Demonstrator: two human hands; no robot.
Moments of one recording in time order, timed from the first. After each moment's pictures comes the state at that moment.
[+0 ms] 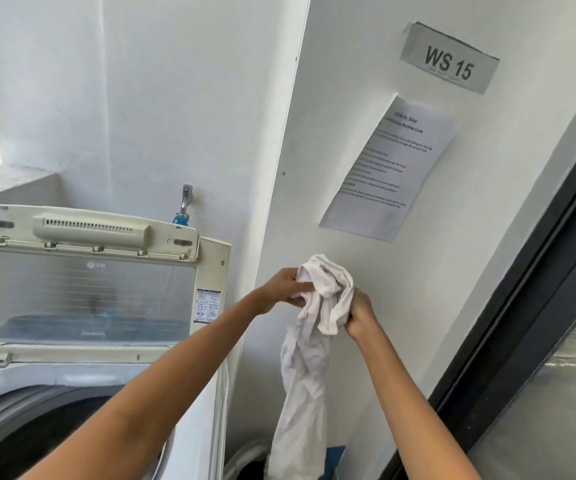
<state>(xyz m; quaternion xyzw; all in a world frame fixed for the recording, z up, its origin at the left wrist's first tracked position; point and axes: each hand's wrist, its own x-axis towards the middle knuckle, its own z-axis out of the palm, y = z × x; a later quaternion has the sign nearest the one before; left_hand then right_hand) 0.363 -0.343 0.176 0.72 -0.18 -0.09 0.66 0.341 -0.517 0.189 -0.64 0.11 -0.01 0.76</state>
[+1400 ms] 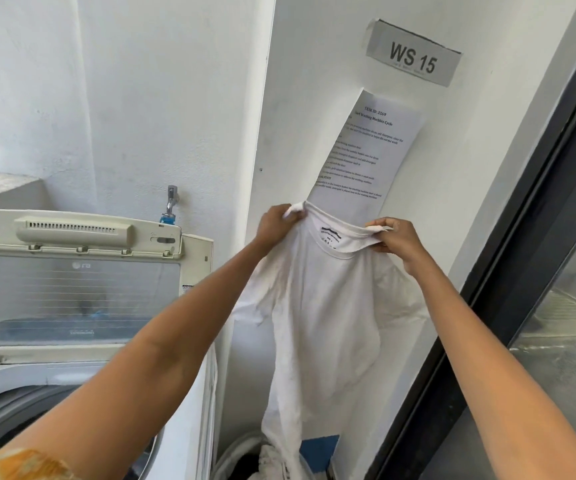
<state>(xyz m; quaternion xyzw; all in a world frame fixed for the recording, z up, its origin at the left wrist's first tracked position) 0.385 -0.365 0.269 0.81 -0.12 0.22 0.53 0.349 -0.617 0.302 -0.83 -0.03 -0.15 0.54</state>
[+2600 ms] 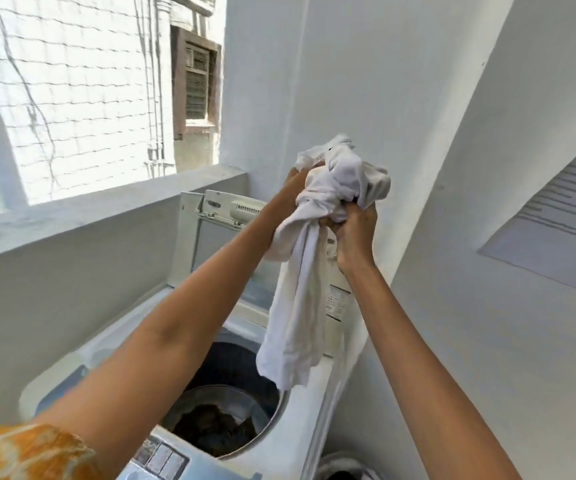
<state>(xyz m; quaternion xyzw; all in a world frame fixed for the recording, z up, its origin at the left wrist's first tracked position) 0.281 -0.146 0.308 0.63 0.02 0.19 0.75 0.276 -0.274 0.296 -0.51 -0.22 0.02 0.83</state>
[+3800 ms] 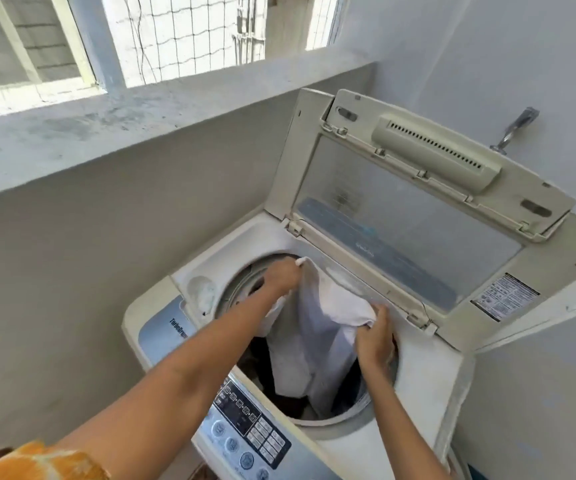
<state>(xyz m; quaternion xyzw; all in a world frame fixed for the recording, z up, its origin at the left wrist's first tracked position) 0.196 0.033 -0.033 0.86 0.40 -0.04 0.33 0.252 -0.171 -0.049 -0.91 -0.10 0.05 0.39</state>
